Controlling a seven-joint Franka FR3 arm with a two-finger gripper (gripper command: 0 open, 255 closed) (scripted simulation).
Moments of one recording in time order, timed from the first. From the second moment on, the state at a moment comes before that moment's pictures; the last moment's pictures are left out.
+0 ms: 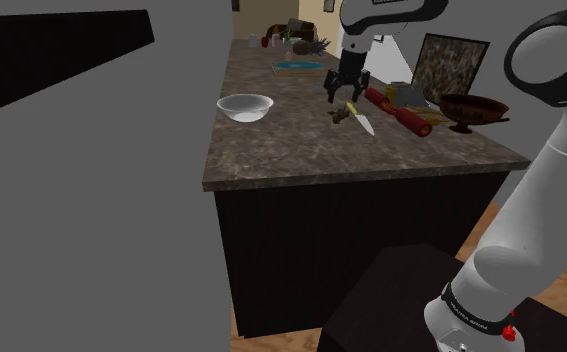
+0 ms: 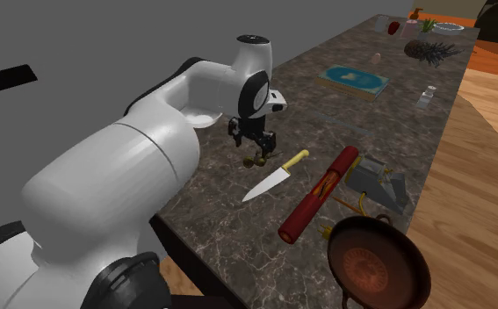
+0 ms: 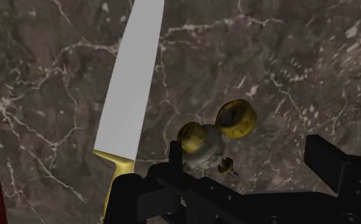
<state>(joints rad) -0.17 0.02 -0.21 -1.66 0.04 1.77 0.11</state>
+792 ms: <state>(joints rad) -0.19 0.13 -0.23 -1.66 0.09 1.85 0.14</state>
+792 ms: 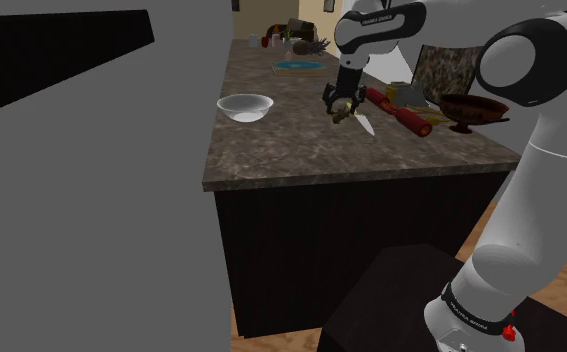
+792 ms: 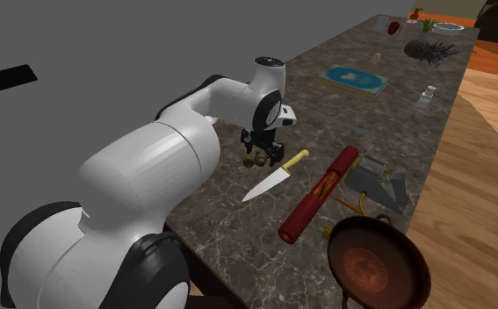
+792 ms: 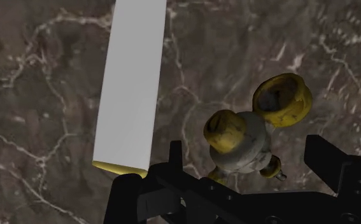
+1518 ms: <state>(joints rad) -0.20 0.13 -0.23 -1.66 0.09 1.85 0.14</state>
